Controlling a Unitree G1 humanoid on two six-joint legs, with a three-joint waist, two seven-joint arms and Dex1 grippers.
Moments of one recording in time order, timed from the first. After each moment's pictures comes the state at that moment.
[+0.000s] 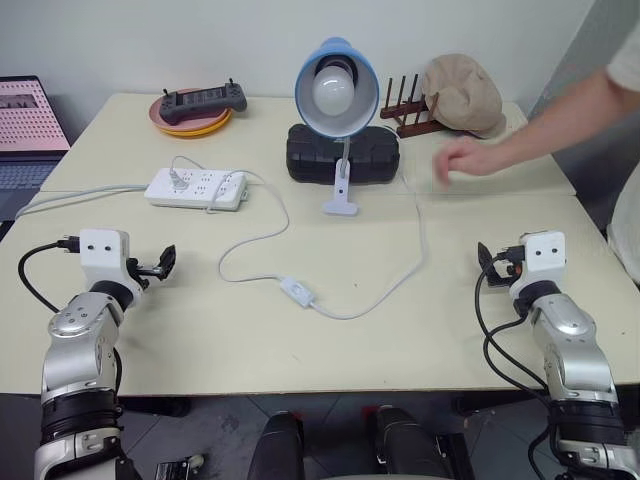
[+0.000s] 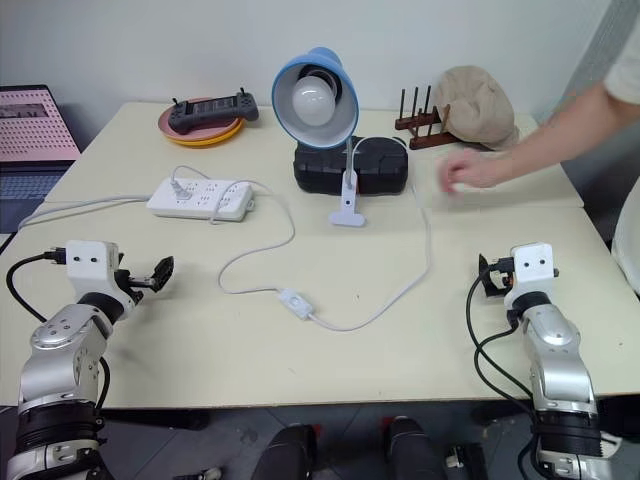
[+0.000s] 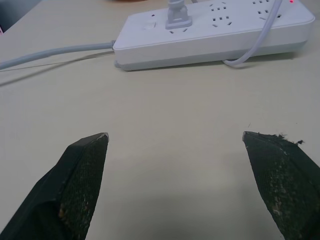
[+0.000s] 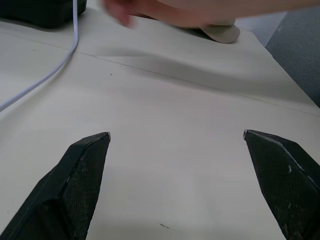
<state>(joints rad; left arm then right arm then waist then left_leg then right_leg) -0.25 0.60 0.40 0.26 -0.22 0.26 -0.38 -0.19 -0.41 -0.21 0.01 0.10 0.21 0.22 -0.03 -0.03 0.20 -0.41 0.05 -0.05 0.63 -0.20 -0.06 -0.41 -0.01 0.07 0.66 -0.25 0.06</state>
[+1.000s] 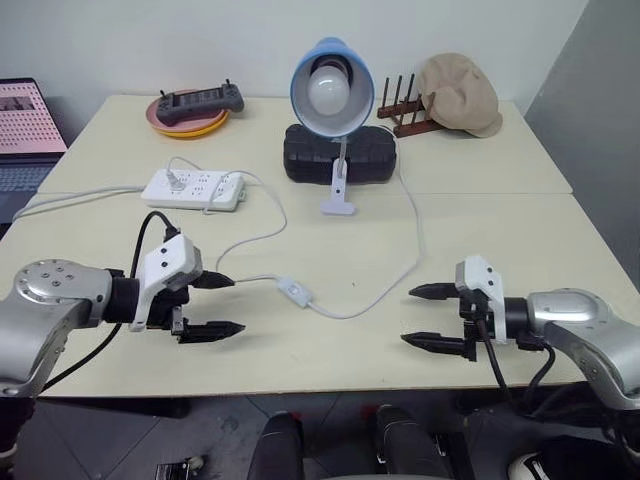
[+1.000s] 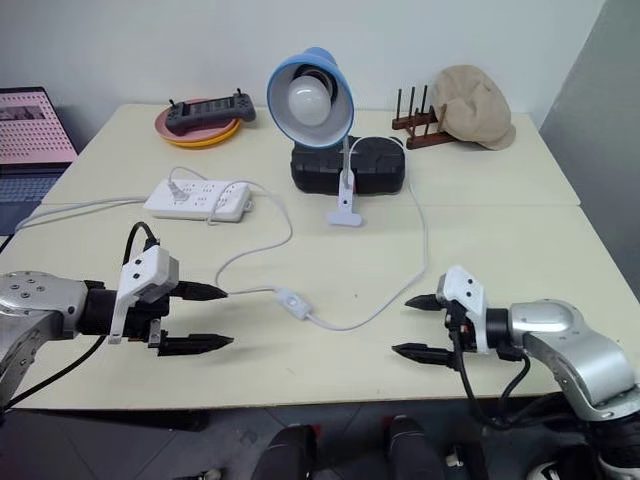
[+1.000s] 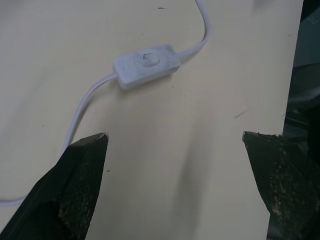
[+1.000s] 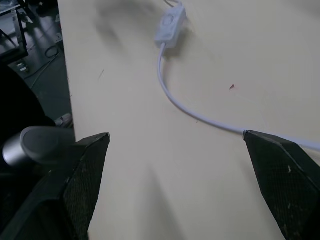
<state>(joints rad) -0.17 1.11 0.11 -0.23 -0.48 0.58 -1.23 -0.21 -0.75 0.11 -0.44 0.52 0.65 0.98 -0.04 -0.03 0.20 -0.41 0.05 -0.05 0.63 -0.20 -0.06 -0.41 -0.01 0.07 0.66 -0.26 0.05</state>
